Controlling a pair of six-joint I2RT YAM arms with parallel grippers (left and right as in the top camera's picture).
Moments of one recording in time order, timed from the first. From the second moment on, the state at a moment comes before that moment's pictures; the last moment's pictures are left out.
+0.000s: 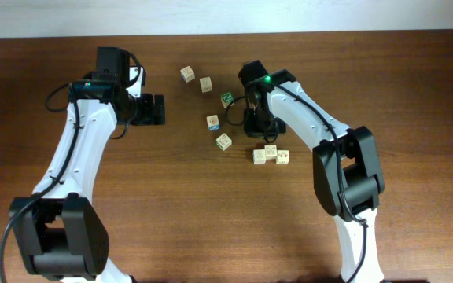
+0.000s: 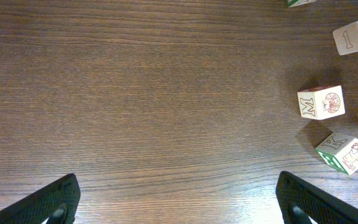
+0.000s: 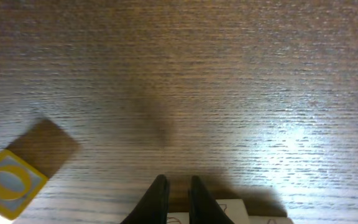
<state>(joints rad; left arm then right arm) -0.04 1.79 1.51 -0.90 0.04 -0.05 0.41 2.27 1.84 -1.08 0.00 0.45</state>
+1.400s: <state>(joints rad) -0.04 1.79 1.51 -0.90 0.04 -0.05 0.29 2.30 2.03 -1.31 -0.05 0.30</state>
